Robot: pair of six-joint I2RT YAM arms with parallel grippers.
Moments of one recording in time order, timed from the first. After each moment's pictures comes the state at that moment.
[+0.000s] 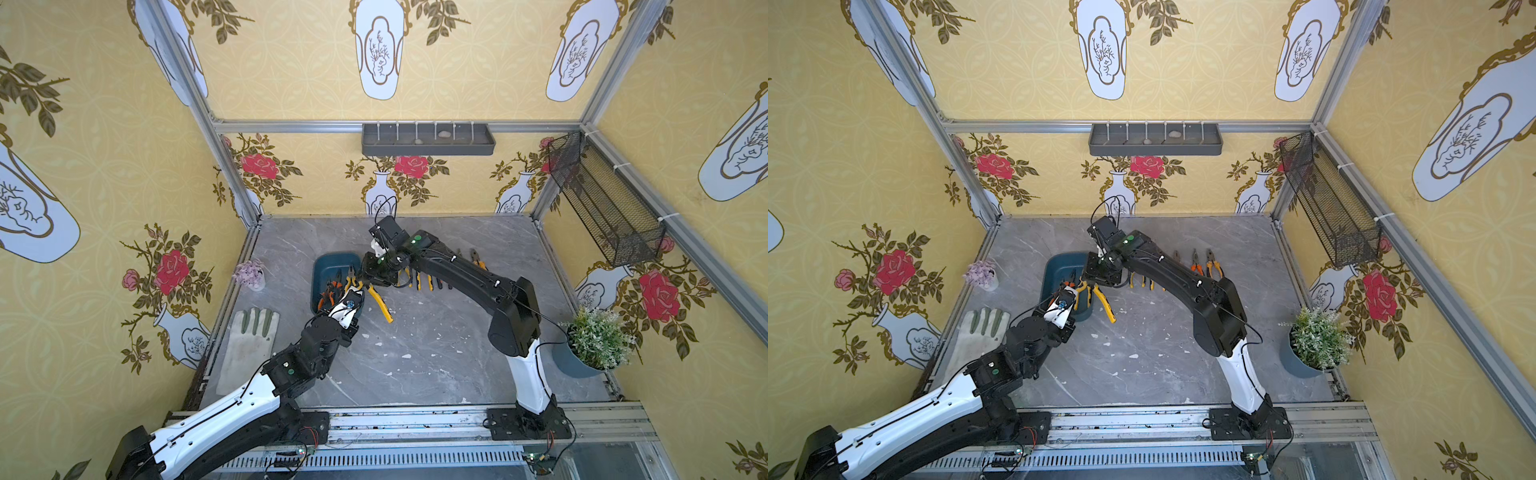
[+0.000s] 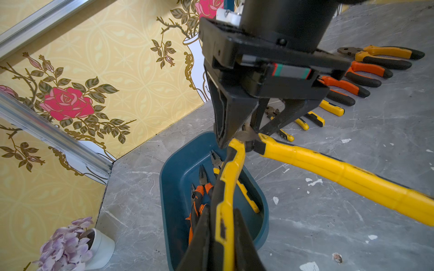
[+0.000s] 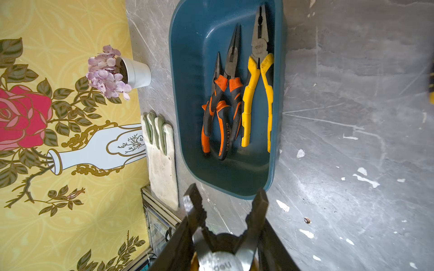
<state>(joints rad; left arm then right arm) -0.89 0.74 0.42 0.00 -0.61 0.23 0.90 2.11 2.00 -0.85 -0.34 0.90</state>
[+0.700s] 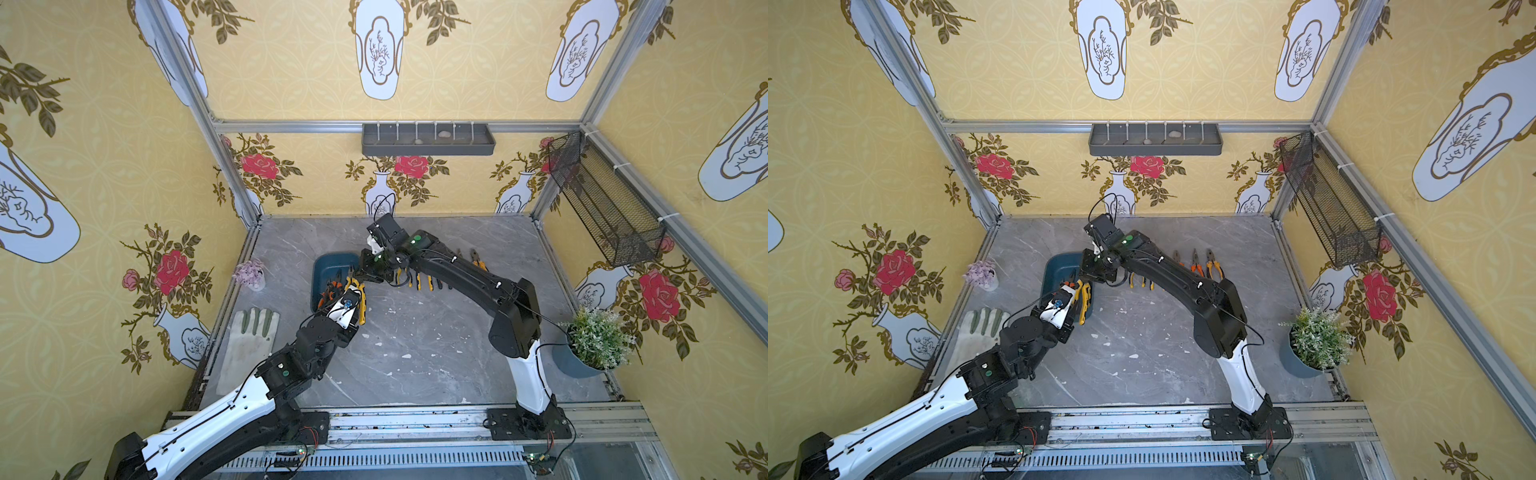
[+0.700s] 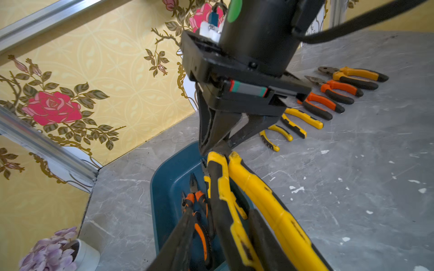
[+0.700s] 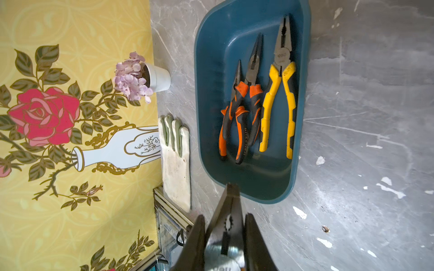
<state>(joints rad) -0.89 0.70 0.46 -0.05 -0.54 0.19 0.91 2.10 2.02 -0.81 -0.34 0.89</state>
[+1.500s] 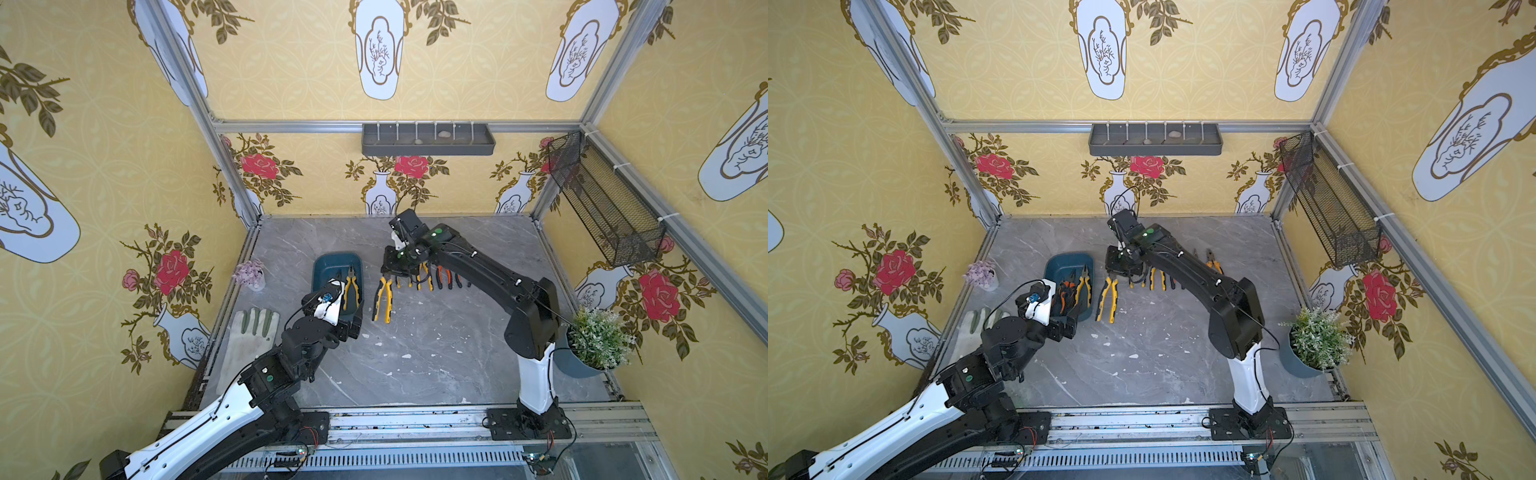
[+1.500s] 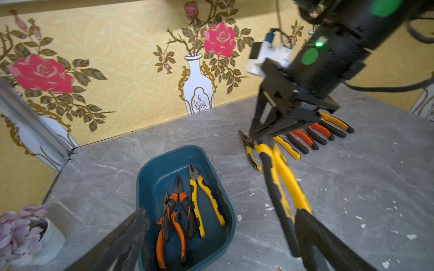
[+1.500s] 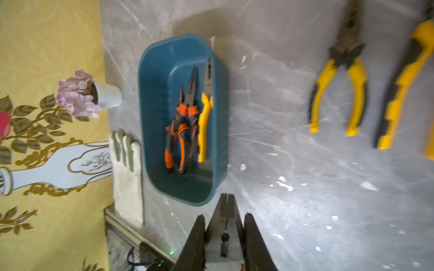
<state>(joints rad) -0.89 0.61 0.54 -0.18 -0.54 -0.06 0.79 1.97 1.87 -0.92 -0.18 0.72</state>
